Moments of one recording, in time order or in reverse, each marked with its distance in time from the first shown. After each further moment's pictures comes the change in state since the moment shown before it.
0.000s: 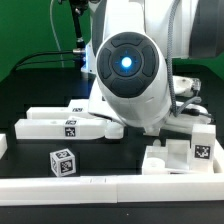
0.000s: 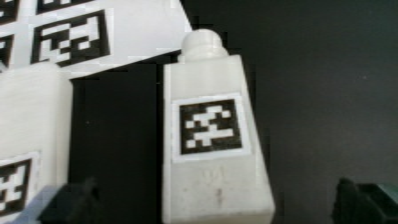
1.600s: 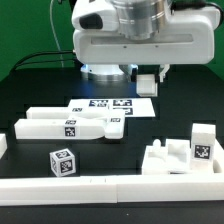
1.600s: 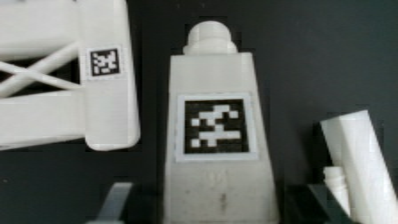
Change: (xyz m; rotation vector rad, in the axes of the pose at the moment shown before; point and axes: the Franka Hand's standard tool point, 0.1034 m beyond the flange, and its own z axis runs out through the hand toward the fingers) arm -0.049 0.009 -0.116 0.042 0.472 -0.167
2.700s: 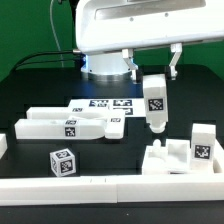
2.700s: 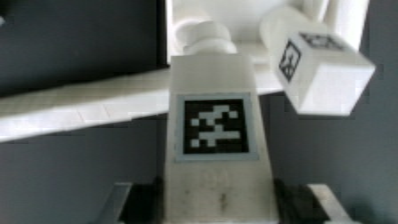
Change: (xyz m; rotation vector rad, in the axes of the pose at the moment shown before) arm 0.075 -0.020 -0.069 0.044 0.951 -0.098
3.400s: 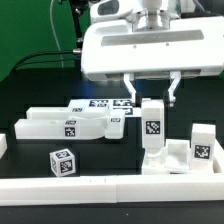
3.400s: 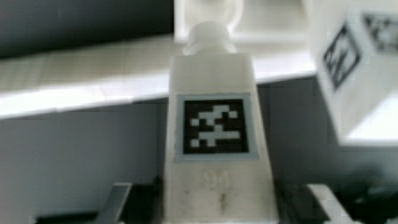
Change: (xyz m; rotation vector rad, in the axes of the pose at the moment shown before) arm -0.042 -0.006 0.026 -0.034 0.126 -0.005
